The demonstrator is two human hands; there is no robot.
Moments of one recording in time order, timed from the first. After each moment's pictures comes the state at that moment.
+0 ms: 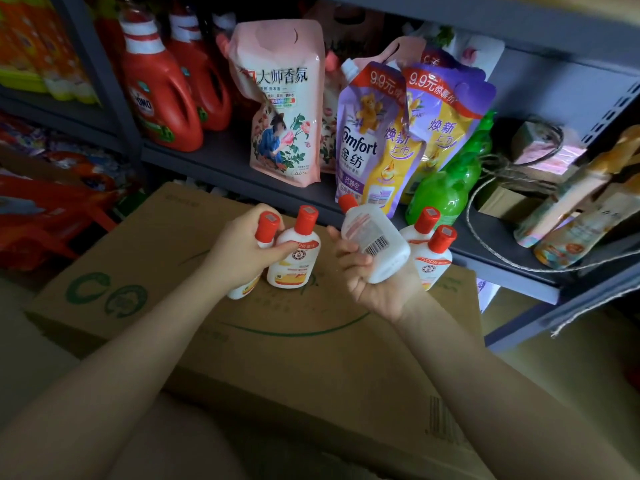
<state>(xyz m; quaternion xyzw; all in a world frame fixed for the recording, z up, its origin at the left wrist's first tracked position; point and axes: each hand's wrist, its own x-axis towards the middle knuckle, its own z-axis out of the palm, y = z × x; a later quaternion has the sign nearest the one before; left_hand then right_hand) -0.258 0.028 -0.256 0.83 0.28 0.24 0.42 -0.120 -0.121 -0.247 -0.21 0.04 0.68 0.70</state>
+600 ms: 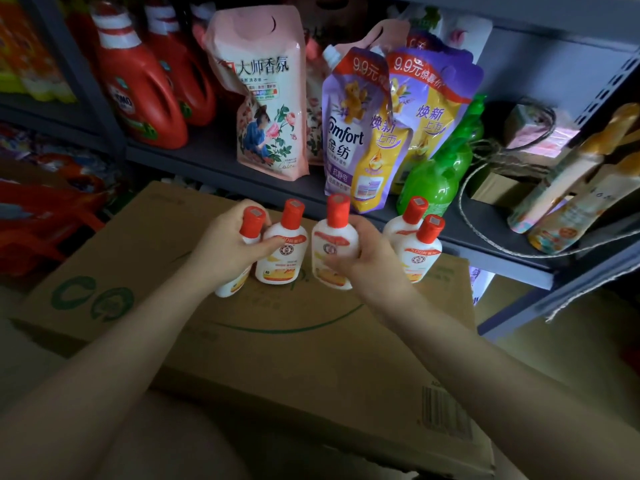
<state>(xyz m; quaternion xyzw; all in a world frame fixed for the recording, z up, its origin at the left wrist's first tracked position) -0.255 0.029 -0.255 0.83 0.27 0.24 0.43 -0.133 -0.128 -0.248 -0.73 -0.34 0.25 0.54</state>
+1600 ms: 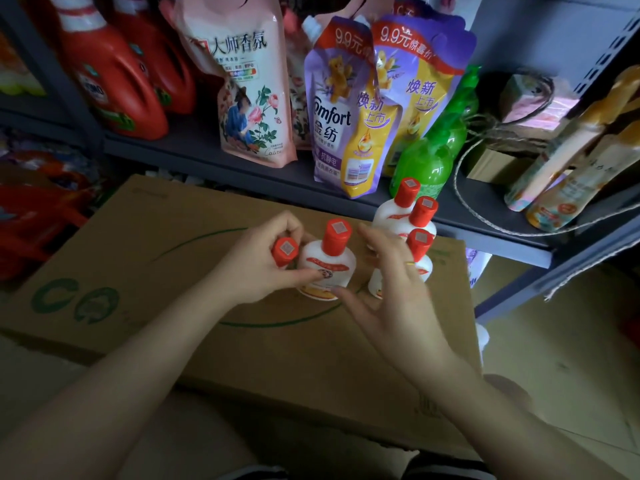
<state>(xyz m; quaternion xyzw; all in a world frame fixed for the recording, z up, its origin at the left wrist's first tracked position) -0.241 -0.012 -0.256 0.84 0.14 0.16 0.50 -0.154 -0.188 -0.258 -0.75 -0.51 -0.06 0.42</state>
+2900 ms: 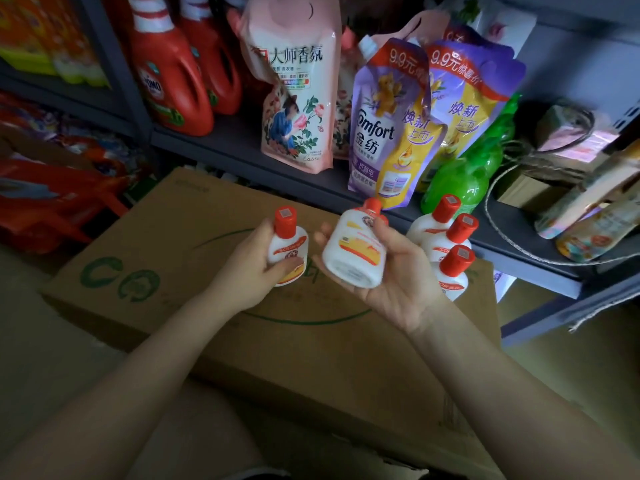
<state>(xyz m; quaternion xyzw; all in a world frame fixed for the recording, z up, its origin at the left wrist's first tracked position) -0.279 0.014 -0.284 0.84 0.26 0.20 0.42 -0.151 -0.126 -0.228 -0.31 0.03 0.59 0.74</state>
